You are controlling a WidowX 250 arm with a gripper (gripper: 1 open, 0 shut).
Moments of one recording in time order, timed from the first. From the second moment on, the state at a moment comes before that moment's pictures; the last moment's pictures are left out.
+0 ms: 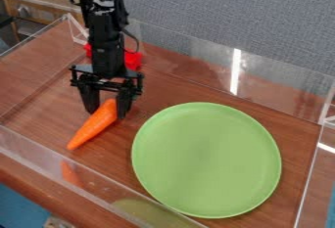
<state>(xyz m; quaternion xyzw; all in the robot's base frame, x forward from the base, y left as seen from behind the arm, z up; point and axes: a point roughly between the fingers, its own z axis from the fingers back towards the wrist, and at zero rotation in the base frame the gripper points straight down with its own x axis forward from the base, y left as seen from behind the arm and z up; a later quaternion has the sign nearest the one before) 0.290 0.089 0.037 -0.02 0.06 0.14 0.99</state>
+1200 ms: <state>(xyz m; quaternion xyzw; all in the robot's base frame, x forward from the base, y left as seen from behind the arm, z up) 0.364 -0.090 0.076 -0.04 0.03 -0.03 1.00</state>
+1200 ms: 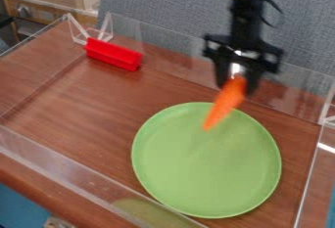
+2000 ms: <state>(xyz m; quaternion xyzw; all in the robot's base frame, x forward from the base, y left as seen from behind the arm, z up) 0.372 -0.103 0.050 -0.06 0.02 -0.03 1.00</state>
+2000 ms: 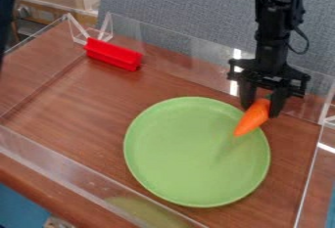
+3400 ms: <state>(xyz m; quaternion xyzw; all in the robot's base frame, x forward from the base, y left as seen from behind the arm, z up) 0.352 -0.147 0.064 -0.09 0.05 -0.05 0.99</state>
